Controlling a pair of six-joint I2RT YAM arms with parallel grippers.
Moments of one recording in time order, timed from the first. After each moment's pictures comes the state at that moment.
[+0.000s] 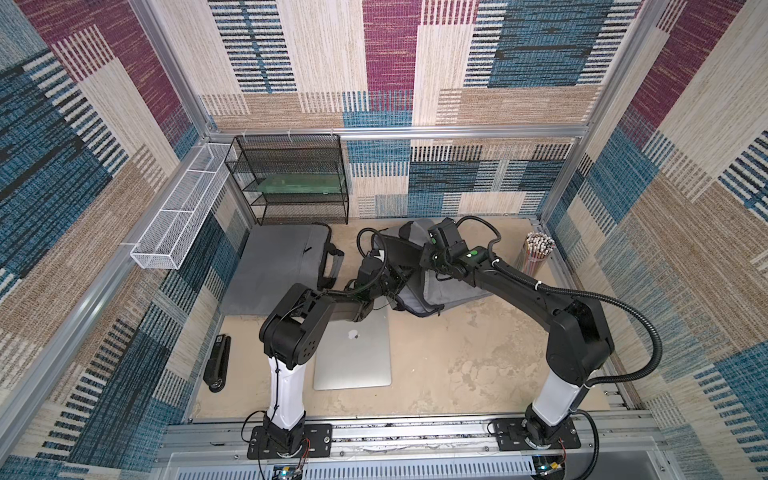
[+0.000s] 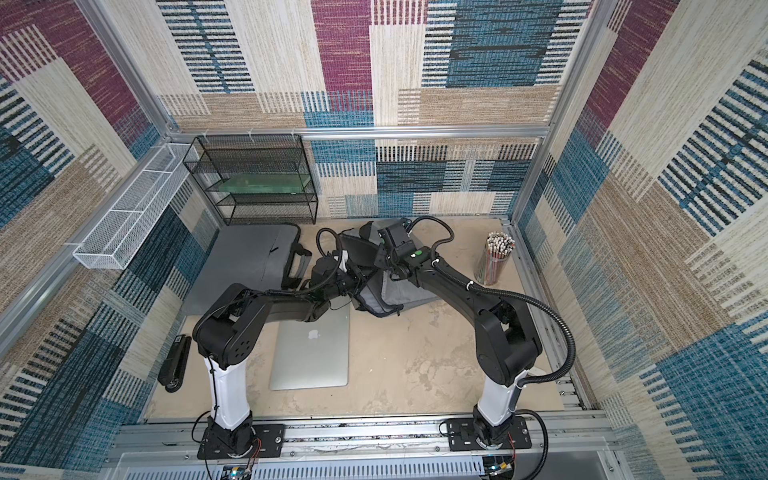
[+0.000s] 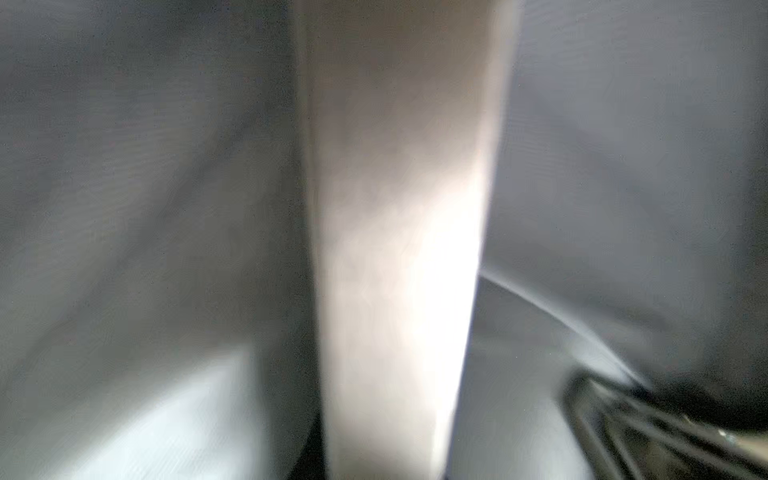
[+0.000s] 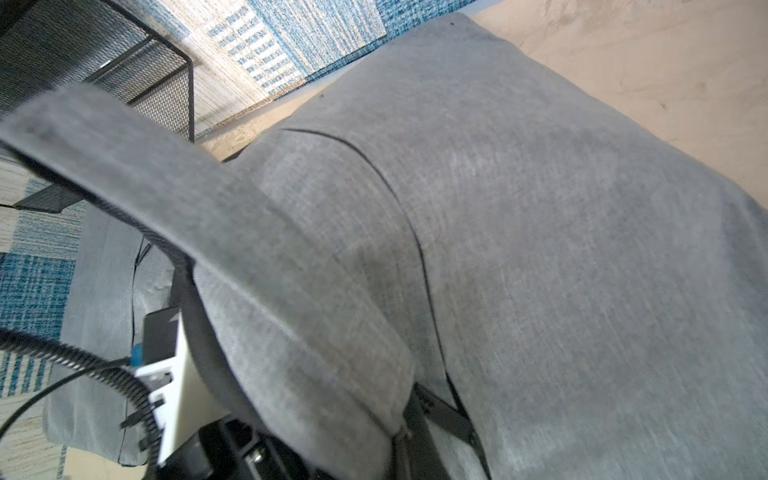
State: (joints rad) left arm -0.53 1.97 1.01 0.69 0.37 -1.30; right arm 0.55 1.77 1.44 -0.44 0.17 0.72
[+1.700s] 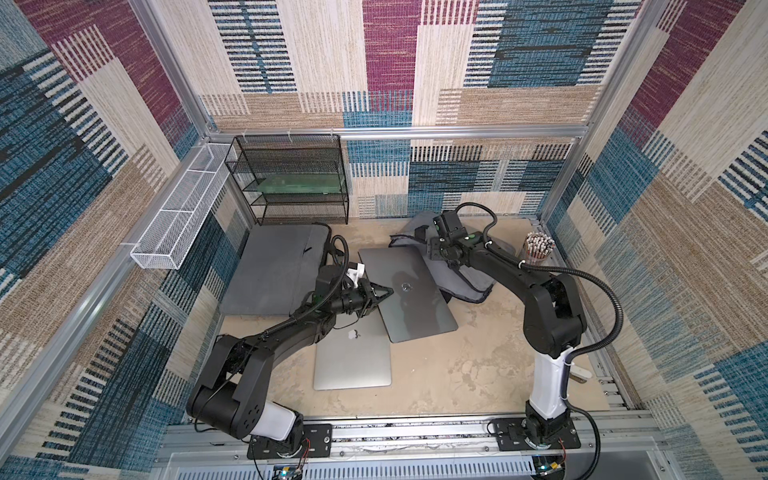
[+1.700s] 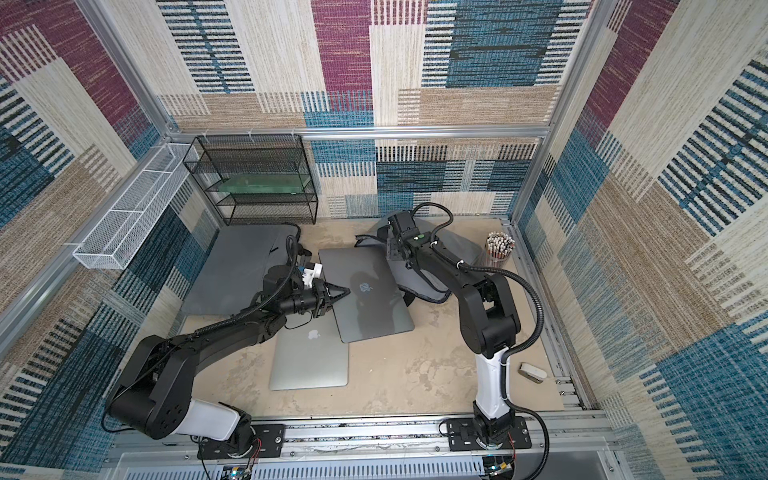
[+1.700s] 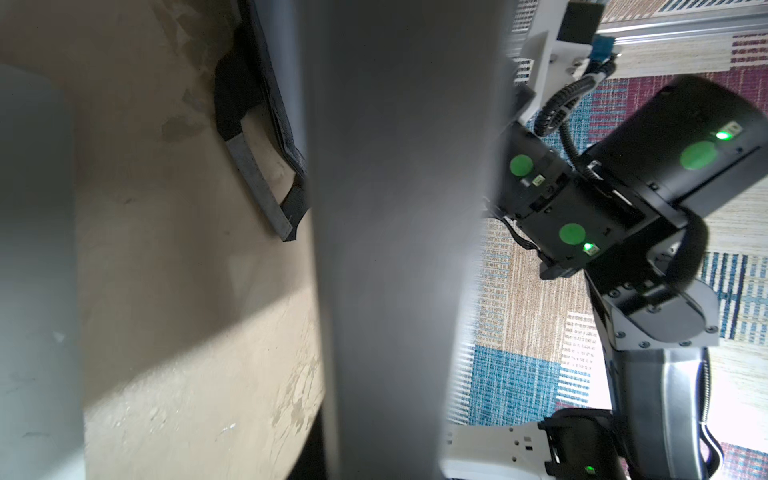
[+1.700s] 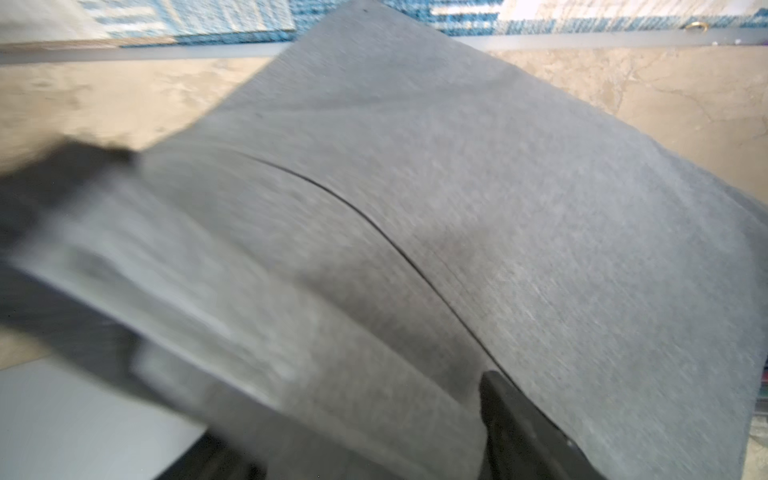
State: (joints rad) left arm -0.37 1.46 0.70 0.34 0.76 -1.18; right arm 0.45 1.95 1.62 -0.55 0.27 0.37
